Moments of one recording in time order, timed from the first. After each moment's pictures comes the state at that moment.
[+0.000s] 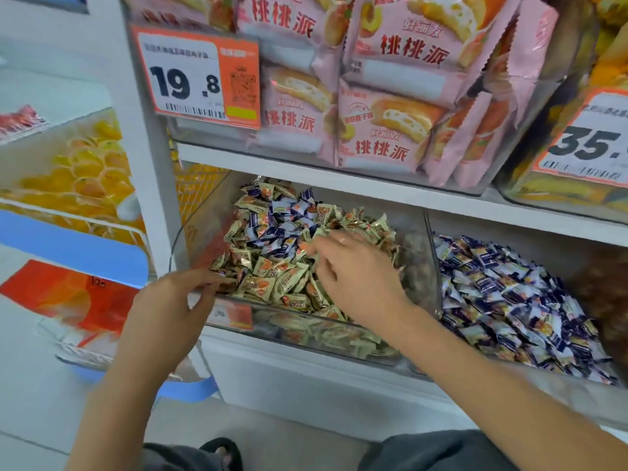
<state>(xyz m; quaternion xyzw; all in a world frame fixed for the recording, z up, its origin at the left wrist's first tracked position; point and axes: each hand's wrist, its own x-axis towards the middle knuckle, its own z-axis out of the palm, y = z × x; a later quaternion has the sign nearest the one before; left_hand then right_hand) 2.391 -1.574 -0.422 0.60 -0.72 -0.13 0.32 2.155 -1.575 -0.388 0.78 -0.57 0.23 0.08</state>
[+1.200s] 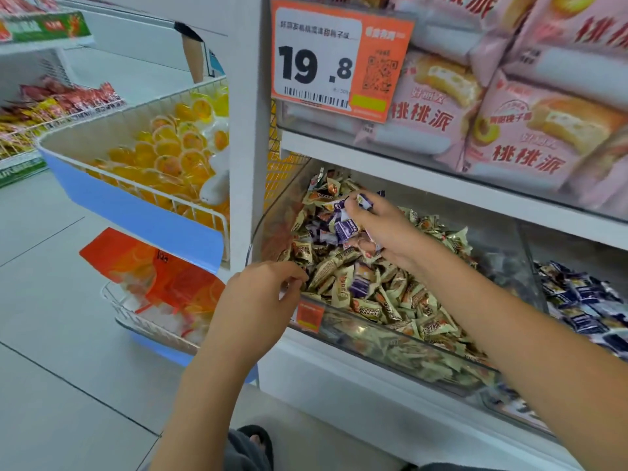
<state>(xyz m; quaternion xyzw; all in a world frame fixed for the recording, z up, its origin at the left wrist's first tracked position) 2.391 -1.584 -0.423 0.59 -0.72 -0.18 0.31 2.202 -1.684 -0.394 0.53 -0.55 0.38 -0.52</state>
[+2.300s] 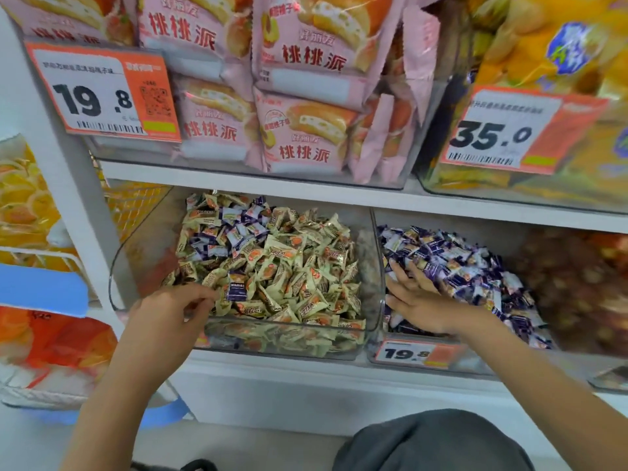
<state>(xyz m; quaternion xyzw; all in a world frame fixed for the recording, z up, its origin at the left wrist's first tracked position) 2.354 -1.586 -0.430 0.55 -0.77 -0.13 0.28 1.982 -1.541 -0.442 0.64 -0.72 -0.09 -0.23</state>
